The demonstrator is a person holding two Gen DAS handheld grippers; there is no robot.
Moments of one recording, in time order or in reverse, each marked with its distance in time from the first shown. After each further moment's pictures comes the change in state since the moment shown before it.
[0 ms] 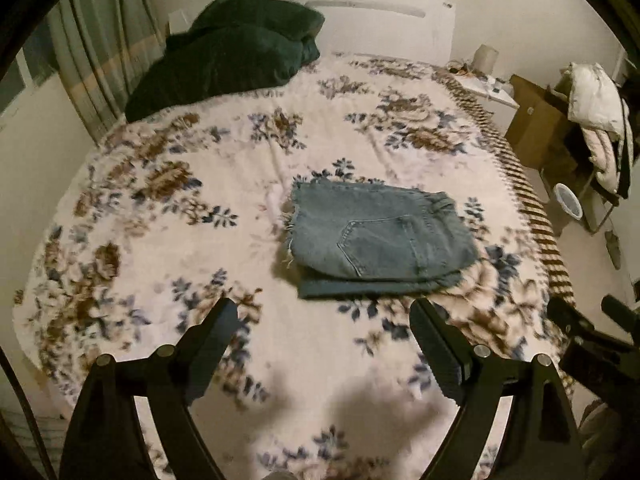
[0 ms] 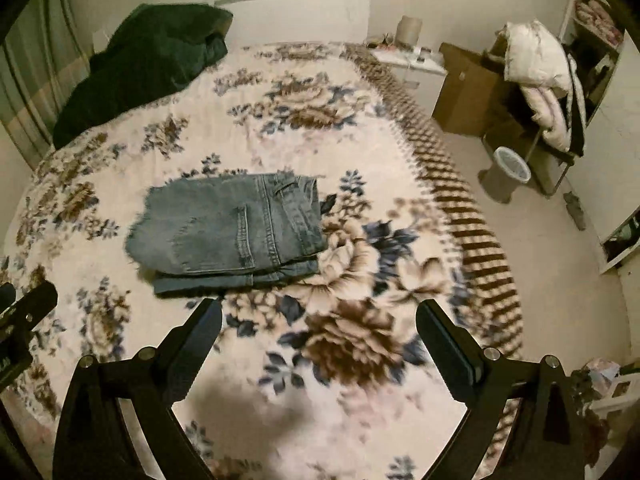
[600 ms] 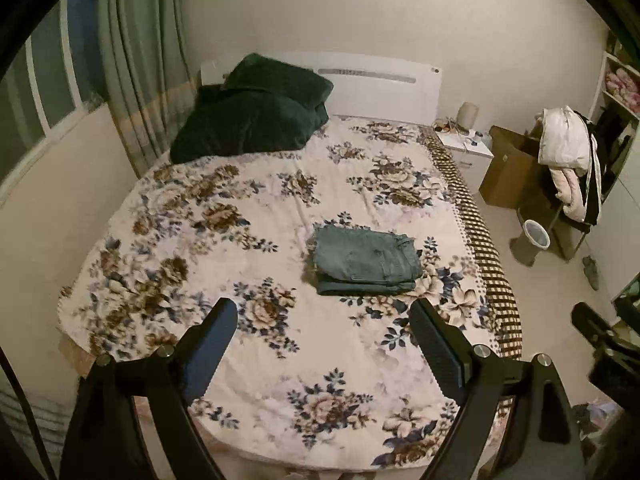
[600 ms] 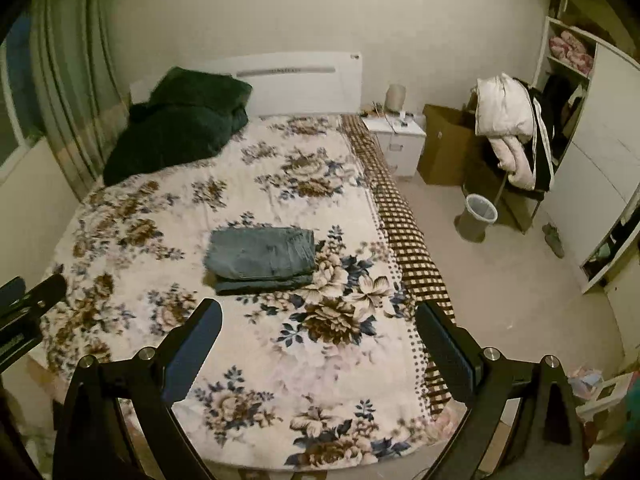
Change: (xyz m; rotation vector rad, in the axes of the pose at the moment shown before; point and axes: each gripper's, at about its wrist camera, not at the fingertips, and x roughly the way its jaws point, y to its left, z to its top) left arm -0.280 0.031 -0.039 -0.025 -0.161 -0.003; right arm -0.374 -0.031 -0.068 -0.001 -0.196 0.037
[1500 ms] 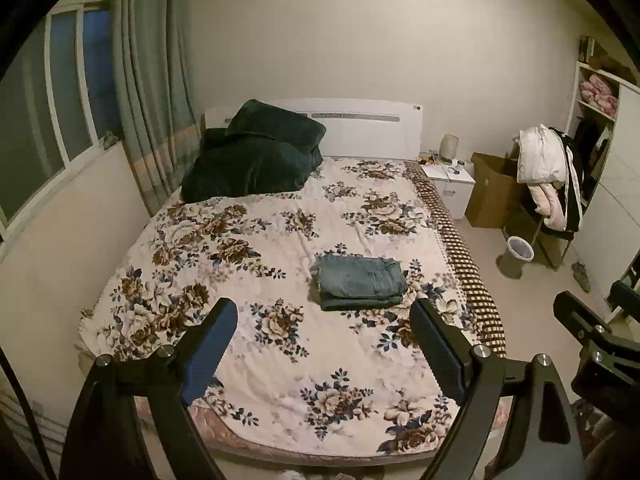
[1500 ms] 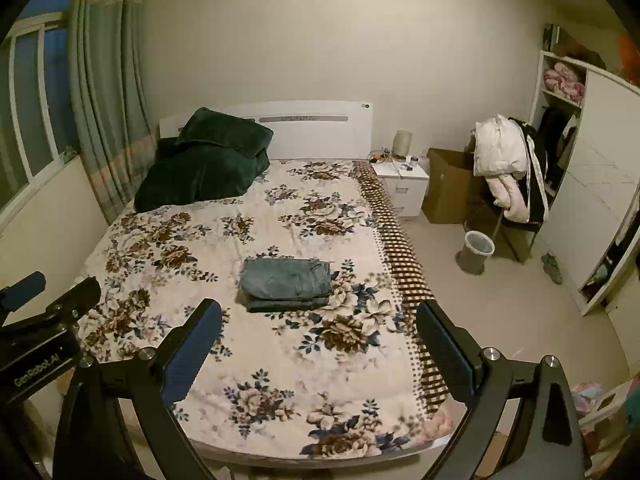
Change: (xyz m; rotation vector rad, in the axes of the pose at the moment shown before) left arm -0.124 0.012 -0.032 0.027 -0.146 -0.012; right arm -0.189 0.028 -0.022 -0.035 -0.146 0.022
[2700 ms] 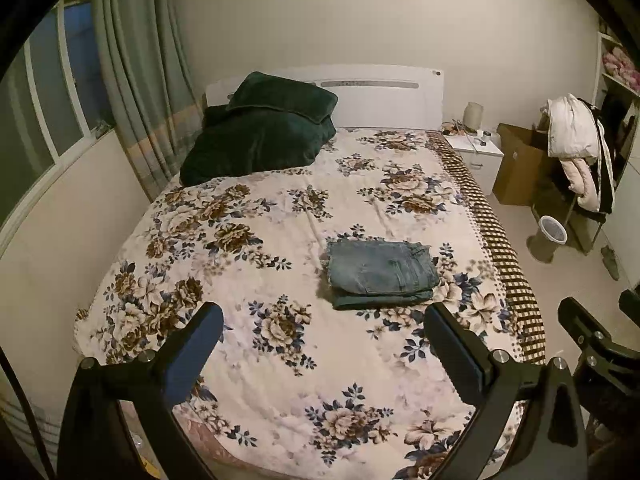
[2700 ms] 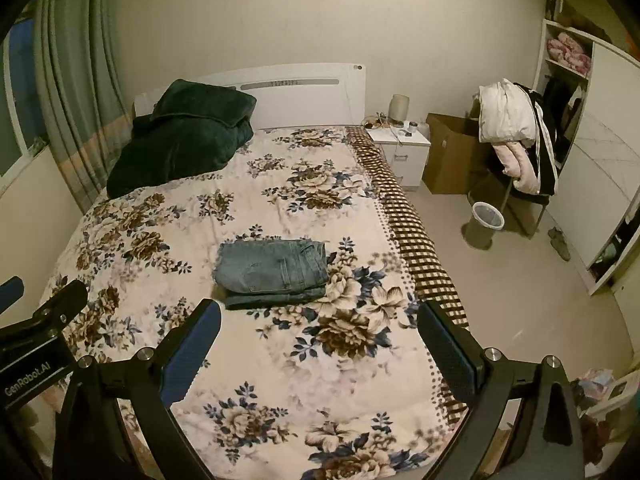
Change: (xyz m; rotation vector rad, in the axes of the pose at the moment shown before) left arm 0.150 -0.025 0.008 0.027 0.094 0.085; right arm 0.233 -0.018 -0.007 0.049 0.109 -0.016
